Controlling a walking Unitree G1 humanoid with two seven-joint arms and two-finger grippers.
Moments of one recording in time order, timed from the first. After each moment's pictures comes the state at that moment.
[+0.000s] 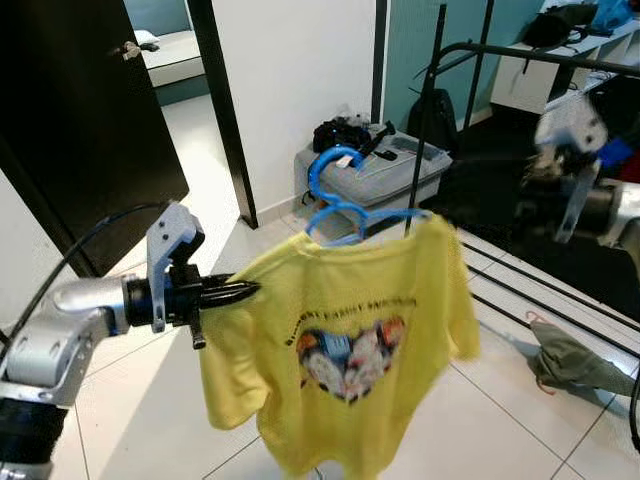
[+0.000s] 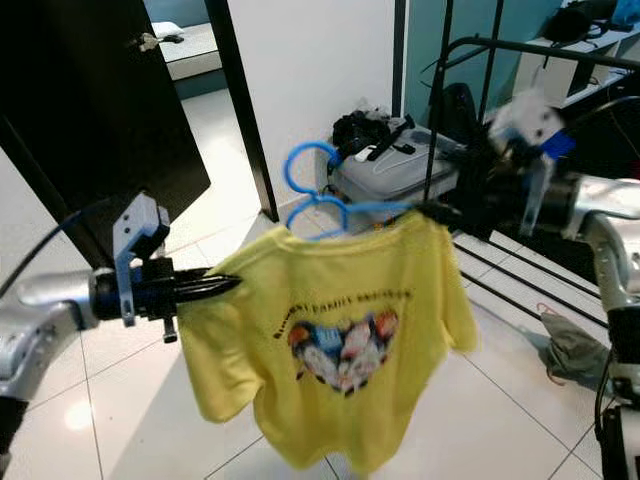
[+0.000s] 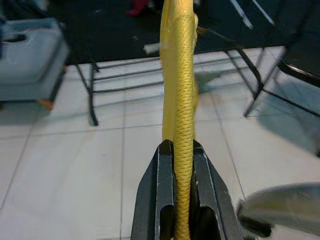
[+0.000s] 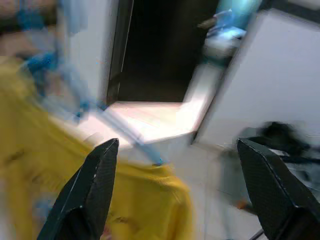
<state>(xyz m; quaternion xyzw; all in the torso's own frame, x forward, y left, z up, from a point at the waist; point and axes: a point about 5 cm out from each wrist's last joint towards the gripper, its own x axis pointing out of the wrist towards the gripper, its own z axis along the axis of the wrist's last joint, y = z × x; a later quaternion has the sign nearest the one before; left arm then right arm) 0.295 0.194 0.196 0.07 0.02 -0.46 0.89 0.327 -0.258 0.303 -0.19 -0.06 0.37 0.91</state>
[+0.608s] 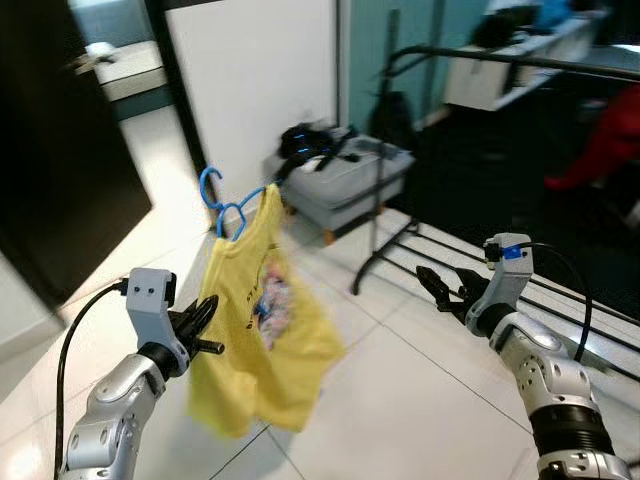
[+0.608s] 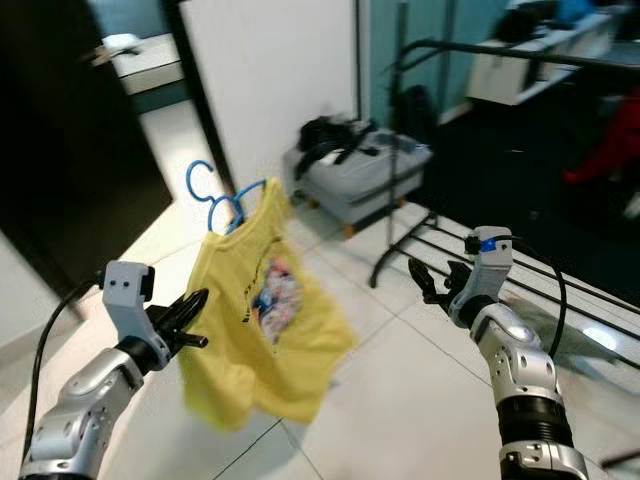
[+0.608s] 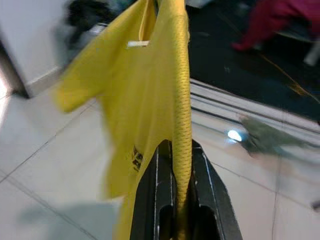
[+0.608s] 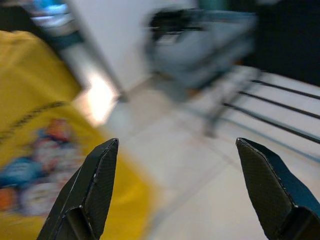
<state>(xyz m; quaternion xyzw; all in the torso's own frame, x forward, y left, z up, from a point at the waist) 0.271 0.198 0.104 -0.05 0.04 -0.13 0.99 0.327 -0.248 0.111 0.08 0.10 0.07 0.99</state>
